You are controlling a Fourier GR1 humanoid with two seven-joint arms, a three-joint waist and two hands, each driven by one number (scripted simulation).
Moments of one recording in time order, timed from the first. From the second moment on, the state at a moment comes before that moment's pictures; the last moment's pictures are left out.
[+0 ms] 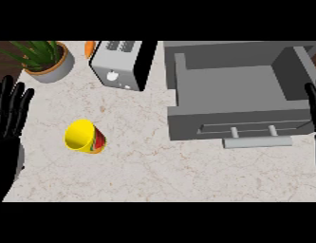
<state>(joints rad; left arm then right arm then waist) 0.01 0.14 0.00 -2.10 -0.01 -0.01 0.04 -0.01 -0.11 -0.03 -2.10 0.01 0.00 -0.01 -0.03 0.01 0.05</state>
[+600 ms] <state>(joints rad) -0.07 0.32 0.01 -1.84 0.58 -0.51 0.04 -0.03 -0.13 0.03 -2.05 -0.04 0.08 0.04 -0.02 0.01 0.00</state>
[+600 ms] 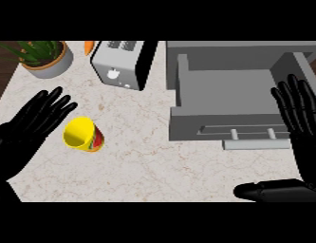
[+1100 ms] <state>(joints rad) -0.29 0.43 0.12 -1.29 0.63 -0.81 -0.02 -0.12 -0.15 -0.01 -1.96 -0.08 0.12 0.08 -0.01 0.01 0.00</state>
